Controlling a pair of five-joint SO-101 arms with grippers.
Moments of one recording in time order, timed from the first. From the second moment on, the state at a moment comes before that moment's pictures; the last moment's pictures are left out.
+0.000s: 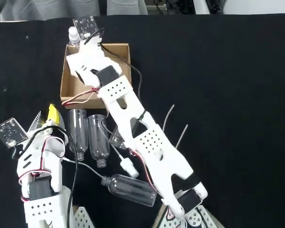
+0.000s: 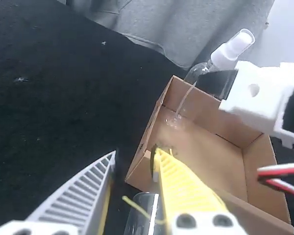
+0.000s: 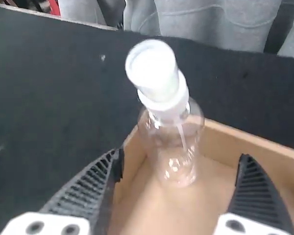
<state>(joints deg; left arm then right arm) -16.6 -104.0 96.0 32.8 21.4 -35.7 76.4 -91.8 57.0 -10.2</state>
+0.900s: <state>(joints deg) -16.6 -104.0 96.0 32.8 21.4 -35.8 73.0 -92.1 74.6 -10.2</state>
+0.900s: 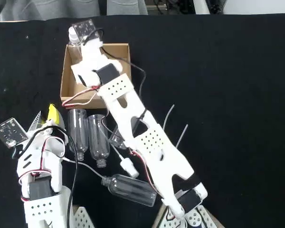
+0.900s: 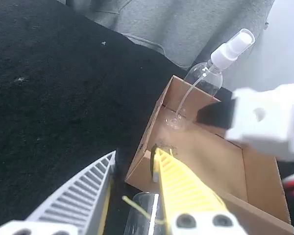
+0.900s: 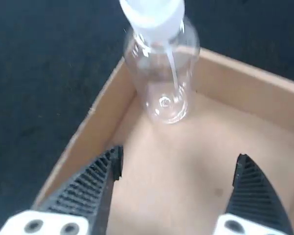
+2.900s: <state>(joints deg) -18.7 -104.0 96.0 32.8 21.4 -36.8 29.5 -51.9 99.3 -10.1</state>
